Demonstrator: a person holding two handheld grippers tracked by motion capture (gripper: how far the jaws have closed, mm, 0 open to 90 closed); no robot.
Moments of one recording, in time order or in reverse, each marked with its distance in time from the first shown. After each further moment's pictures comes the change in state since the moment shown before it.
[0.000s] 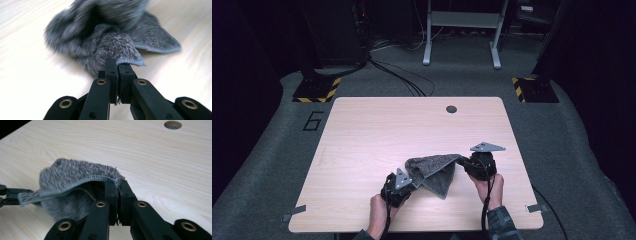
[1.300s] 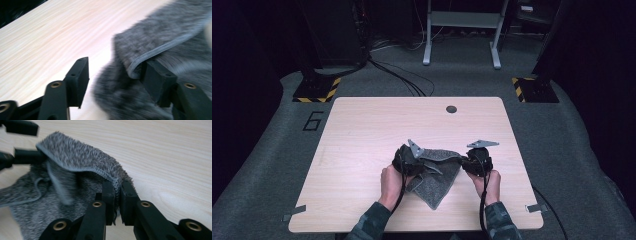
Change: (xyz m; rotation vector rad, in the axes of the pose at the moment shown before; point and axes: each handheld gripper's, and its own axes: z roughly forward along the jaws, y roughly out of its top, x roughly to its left) left arm 0.030 0.087 0.049 0.033 0.251 0.014; right arm -0.013 0.000 0.030 0.102 -0.026 0.022
